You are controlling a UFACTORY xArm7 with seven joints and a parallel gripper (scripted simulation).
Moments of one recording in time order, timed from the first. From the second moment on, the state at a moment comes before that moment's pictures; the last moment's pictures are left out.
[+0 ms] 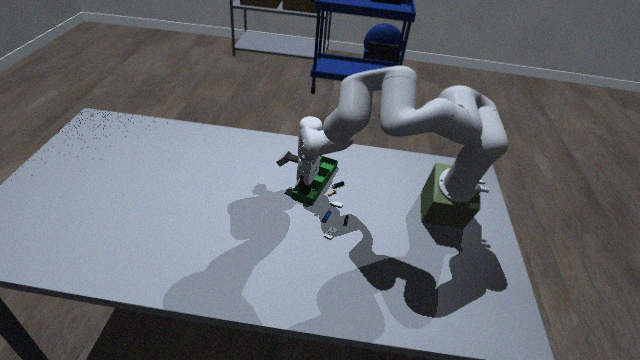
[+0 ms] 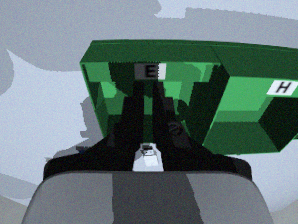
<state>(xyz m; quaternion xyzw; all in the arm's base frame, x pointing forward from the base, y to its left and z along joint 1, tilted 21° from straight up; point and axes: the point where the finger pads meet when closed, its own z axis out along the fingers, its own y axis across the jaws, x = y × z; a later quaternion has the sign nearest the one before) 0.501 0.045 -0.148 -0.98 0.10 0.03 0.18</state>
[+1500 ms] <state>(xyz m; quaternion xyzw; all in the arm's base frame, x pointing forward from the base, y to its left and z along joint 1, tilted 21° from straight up) 0.501 0.019 -0.079 -0.98 0.10 0.03 0.18</state>
